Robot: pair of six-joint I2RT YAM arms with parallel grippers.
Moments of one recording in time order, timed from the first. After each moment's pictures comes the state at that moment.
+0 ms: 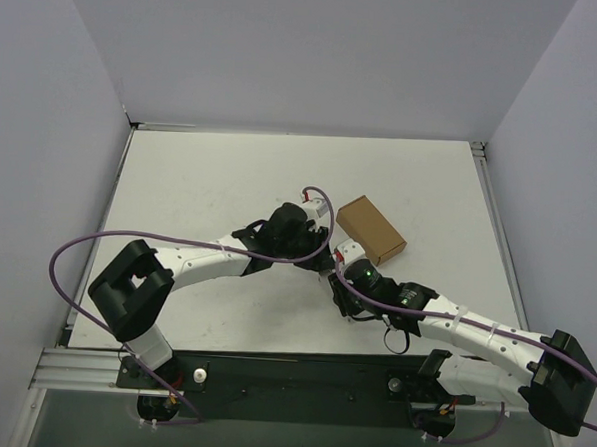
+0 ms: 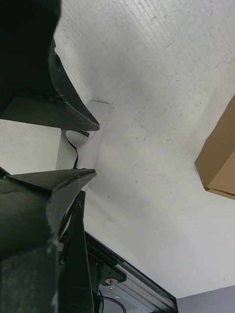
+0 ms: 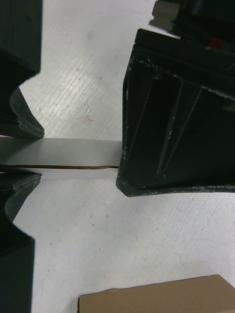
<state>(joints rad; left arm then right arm) -0.84 1.65 1.01 0.02 0.22 -0.59 0.93 1.06 0.56 -0.34 0.21 0.24</state>
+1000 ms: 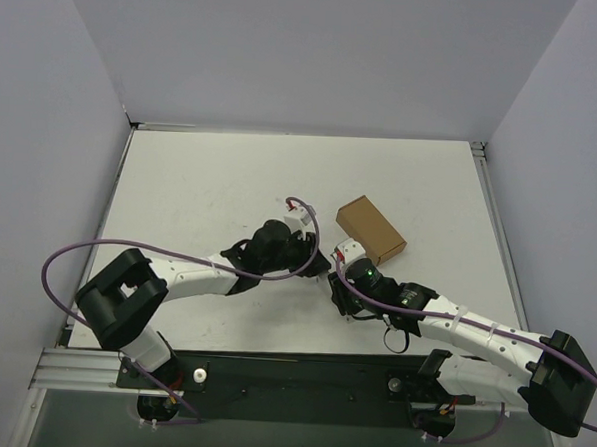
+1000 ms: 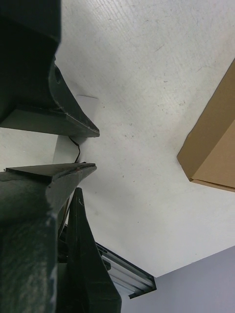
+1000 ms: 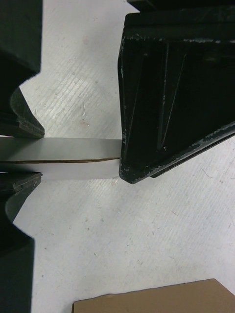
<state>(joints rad) -0.85 1.57 0.78 0.35 0.17 -0.64 0.92 1.06 0.55 -0.30 0.19 0.24</state>
